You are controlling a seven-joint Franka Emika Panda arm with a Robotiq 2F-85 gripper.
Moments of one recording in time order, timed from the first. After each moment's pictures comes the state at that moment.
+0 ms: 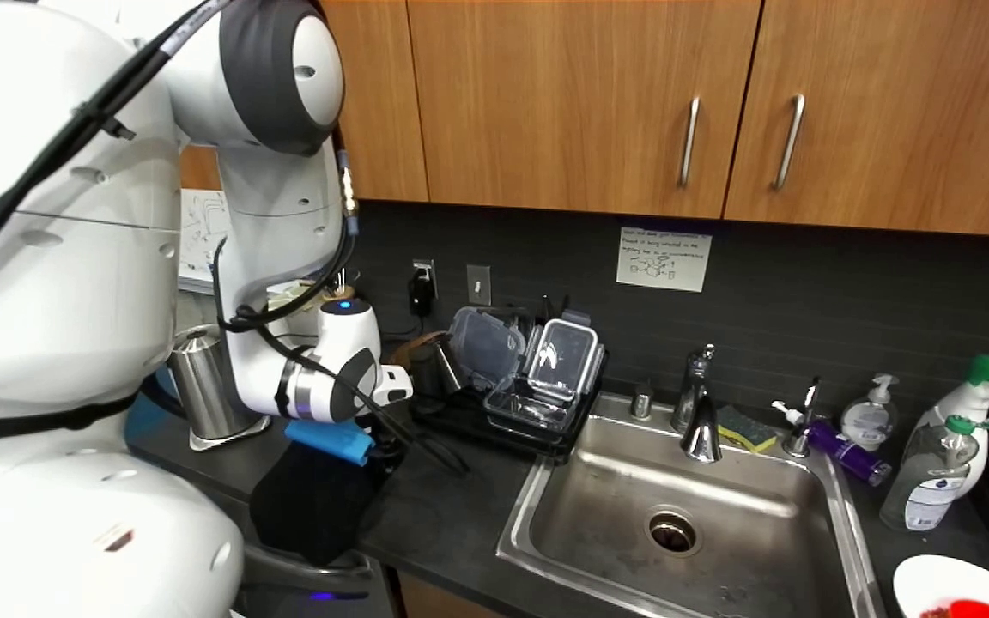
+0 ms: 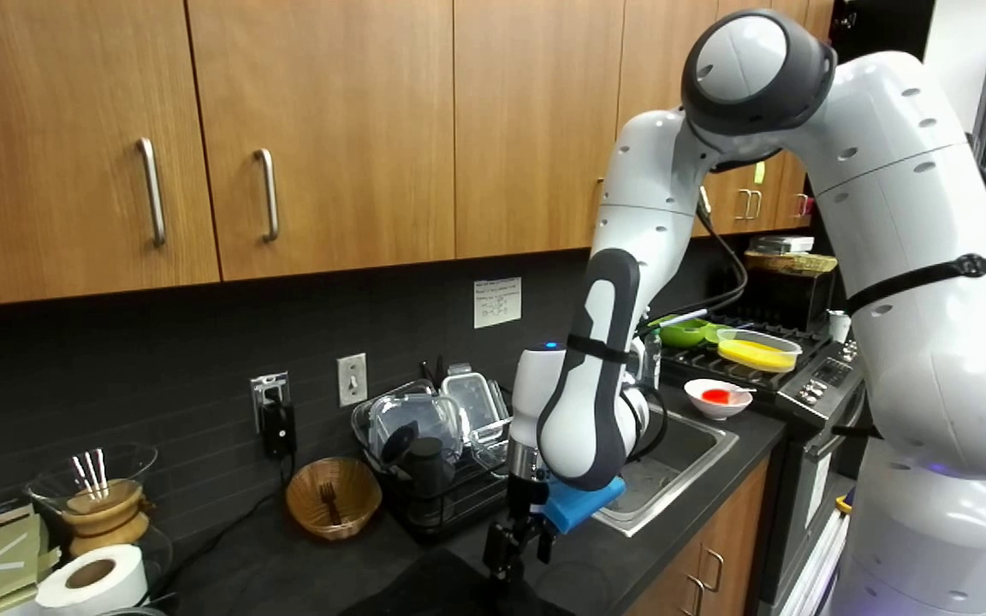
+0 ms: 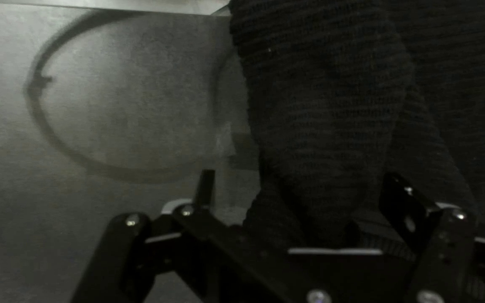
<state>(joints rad) -0.04 0.42 0.28 -2.65 -0.03 3.10 0.23</state>
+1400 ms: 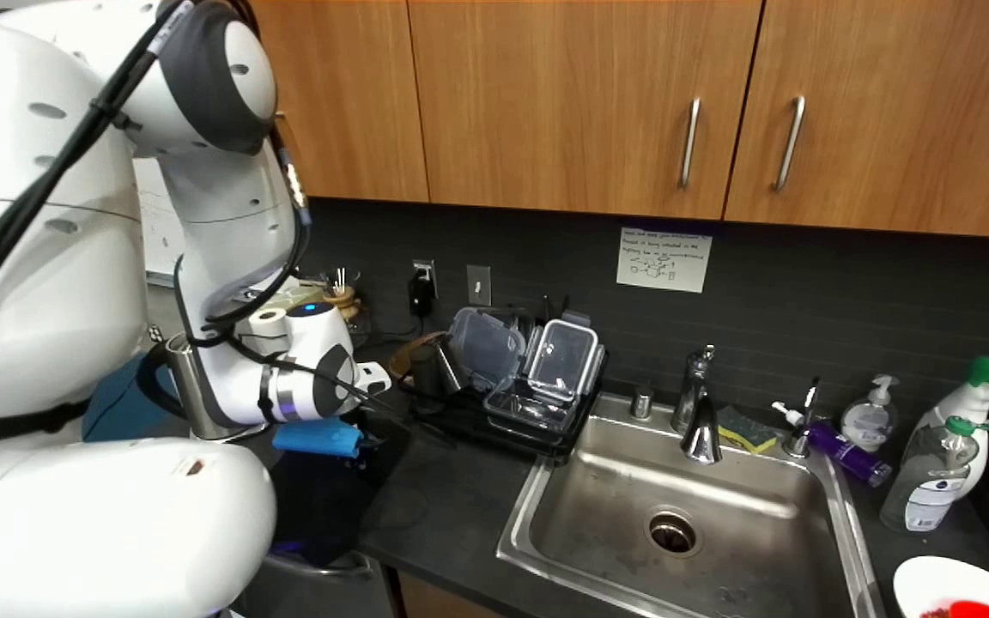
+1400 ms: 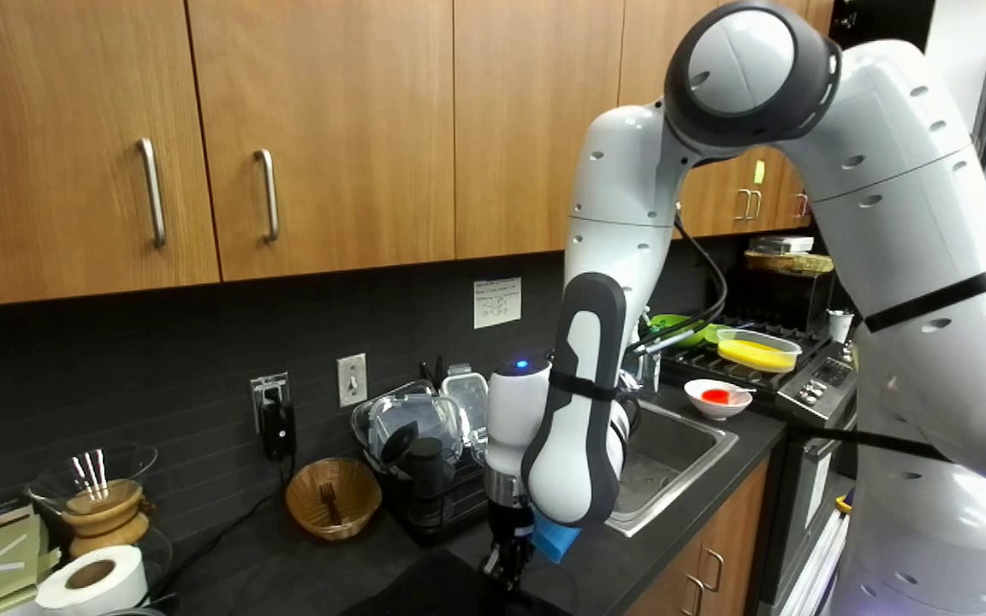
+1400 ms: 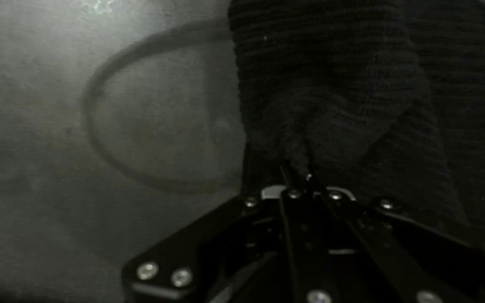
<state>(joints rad) 0.45 0.45 -0.06 -2.60 -0.03 3.09 0.24</state>
